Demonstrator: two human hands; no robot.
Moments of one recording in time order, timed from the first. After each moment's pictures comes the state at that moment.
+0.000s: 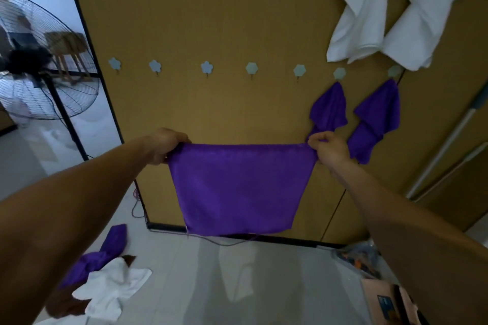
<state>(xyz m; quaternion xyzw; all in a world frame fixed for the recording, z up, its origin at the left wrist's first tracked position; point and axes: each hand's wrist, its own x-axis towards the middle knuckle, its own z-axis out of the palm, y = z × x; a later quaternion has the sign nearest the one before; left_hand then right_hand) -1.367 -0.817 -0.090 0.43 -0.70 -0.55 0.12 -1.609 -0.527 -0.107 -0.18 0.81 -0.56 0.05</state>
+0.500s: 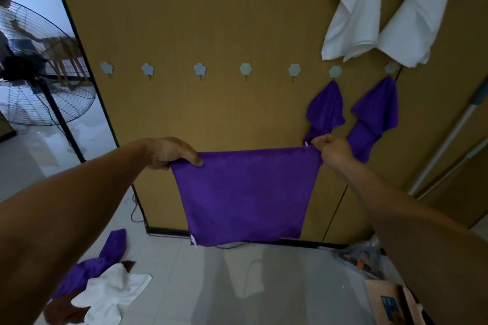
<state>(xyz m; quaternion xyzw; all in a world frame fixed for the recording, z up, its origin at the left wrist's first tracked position) -1.386 -0.808 -0.084 0.33 -0.78 -0.51 -0.11 -1.637 -0.513 -0.108 -0.20 0.83 -0.52 0.05</state>
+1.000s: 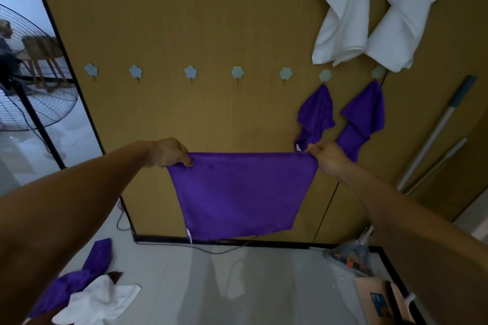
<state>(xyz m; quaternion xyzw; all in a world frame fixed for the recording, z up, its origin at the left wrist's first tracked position) -1.405 -0.821 -0.090 0.32 -0.88 -0.36 -0.05 -1.634 -0.505 -0.106 -0.27 0.86 -0.41 0.10</state>
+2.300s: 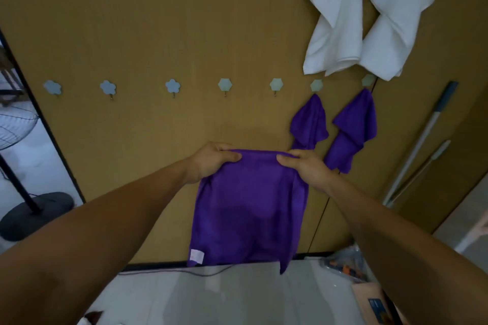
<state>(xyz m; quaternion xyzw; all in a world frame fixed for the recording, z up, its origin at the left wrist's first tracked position) -1.508 -0.793 -0.091 0.10 -0.78 -0.61 0.06 -1.637 -0.571 -0.108 -0.29 0.73 -0.58 0.19</state>
